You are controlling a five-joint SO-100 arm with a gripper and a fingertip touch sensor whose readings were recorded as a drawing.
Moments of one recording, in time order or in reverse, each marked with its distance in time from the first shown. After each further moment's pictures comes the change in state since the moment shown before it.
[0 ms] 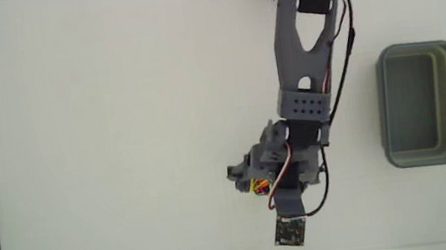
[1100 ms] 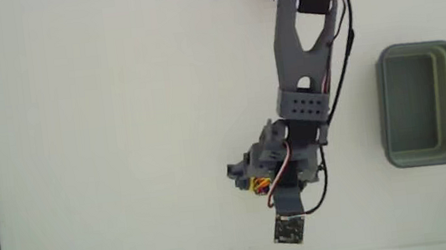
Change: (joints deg) arm 0.0 -0.3 2.1 -2.0 0.0
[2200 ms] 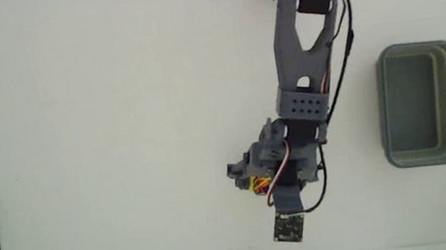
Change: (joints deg) arm 0.0 0.0 1.8 -1.8 0.0
